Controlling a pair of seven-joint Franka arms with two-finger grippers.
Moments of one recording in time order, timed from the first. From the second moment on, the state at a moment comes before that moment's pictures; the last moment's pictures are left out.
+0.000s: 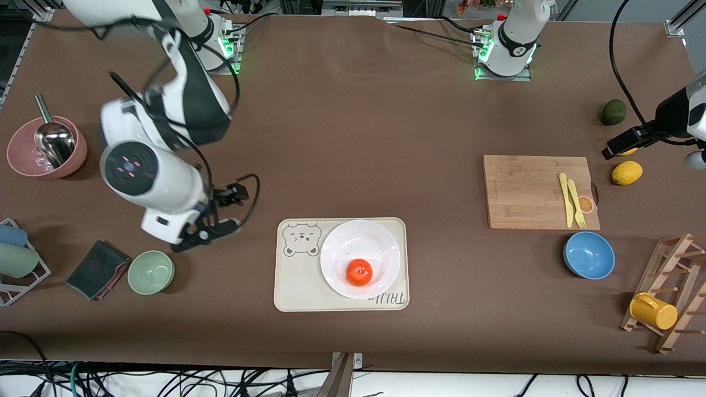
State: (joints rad) left arm 0.19 -0.03 -0.10 -1.76 -0.06 1.71 -0.26; right arm 0.29 0.55 0.07 -1.16 -0.06 1.57 0.00
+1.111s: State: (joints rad) left arm 0.19 -0.03 -0.10 -1.76 -0.07 1.71 -0.26; right arm 0.07 0.04 0.05 -1.68 0.01 1.68 0.00
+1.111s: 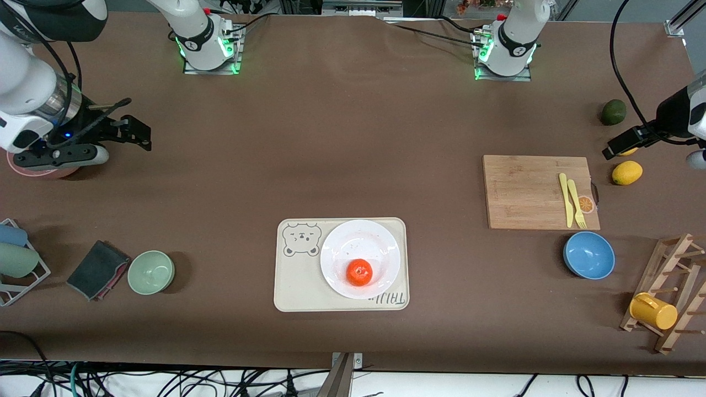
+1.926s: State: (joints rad) left arm 0.19 -0.03 -0.11 -1.76 -0.07 1.70 -0.25; right arm 0.04 -0.02 0.04 -1.77 0.01 1.73 0.00
